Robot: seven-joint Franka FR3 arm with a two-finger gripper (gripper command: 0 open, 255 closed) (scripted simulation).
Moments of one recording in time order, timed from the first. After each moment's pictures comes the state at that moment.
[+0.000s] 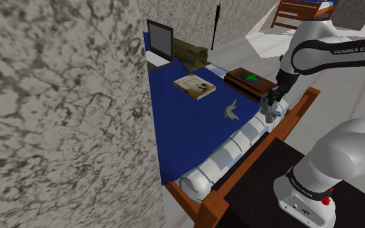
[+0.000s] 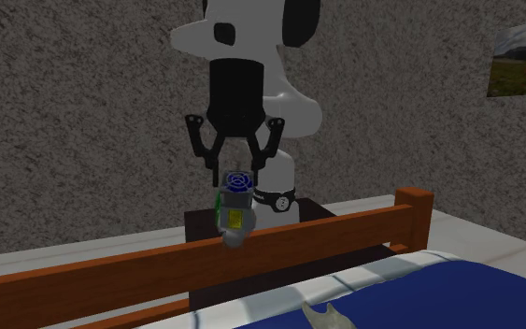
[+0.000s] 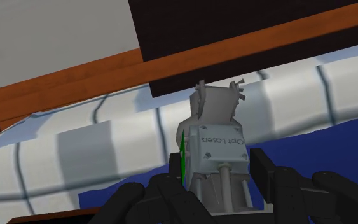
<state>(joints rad) -0.16 -0.78 -0.37 -2.80 -0.33 2.05 -0.13</state>
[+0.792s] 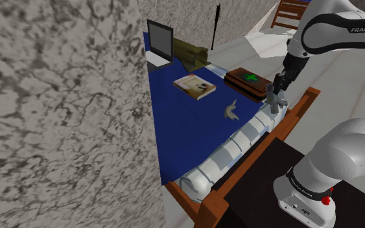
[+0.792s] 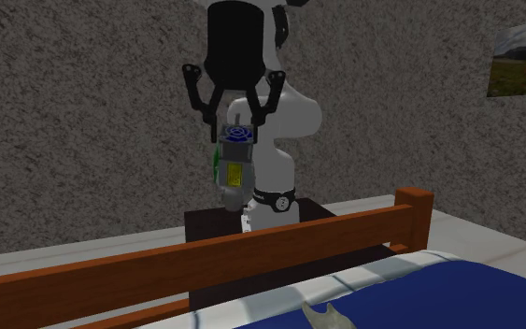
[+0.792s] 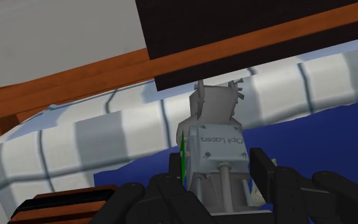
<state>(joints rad) -0.14 -0.82 -0.33 -2.66 -0.29 1.87 -0.14</state>
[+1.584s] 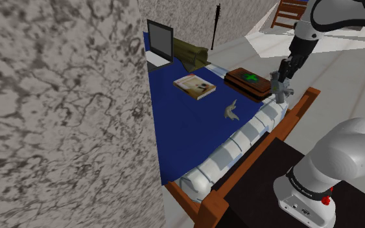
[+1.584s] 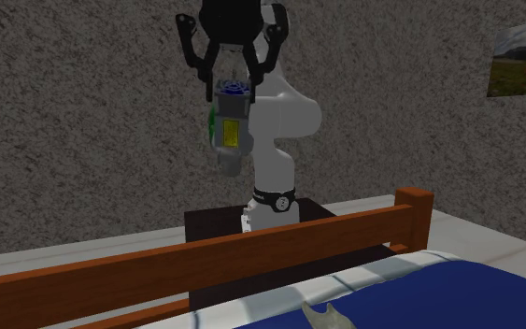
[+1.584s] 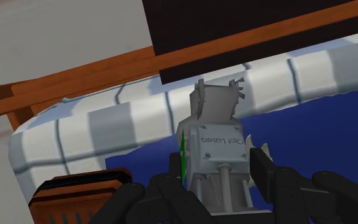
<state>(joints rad) -0.13 -0.81 -0.31 -2.51 -0.26 1.73 -0.15</state>
